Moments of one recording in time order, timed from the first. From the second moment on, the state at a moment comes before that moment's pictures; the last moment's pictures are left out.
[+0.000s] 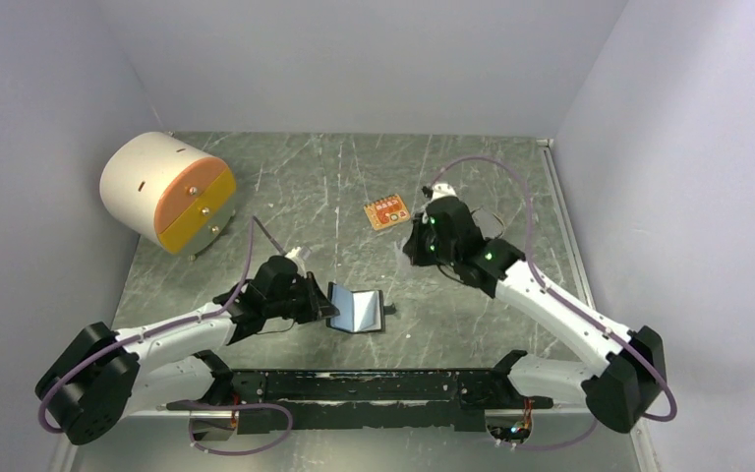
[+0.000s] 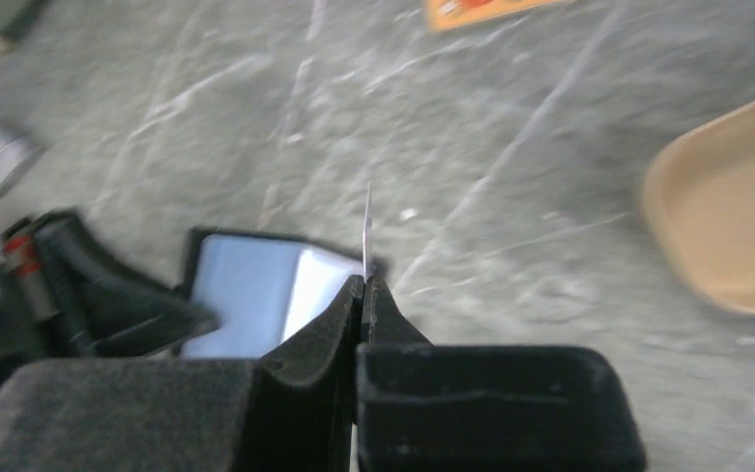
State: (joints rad) left arm -0.73 1.09 0.36 0.04 0.21 -0.95; right arm 0.67 1.19 1.00 -0.50 0.15 0.43
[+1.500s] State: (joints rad) left arm -0.72 1.15 0.36 -0.04 0.17 -0.89; right arm 0.85 1.31 0.35 0.49 -0.08 0.97
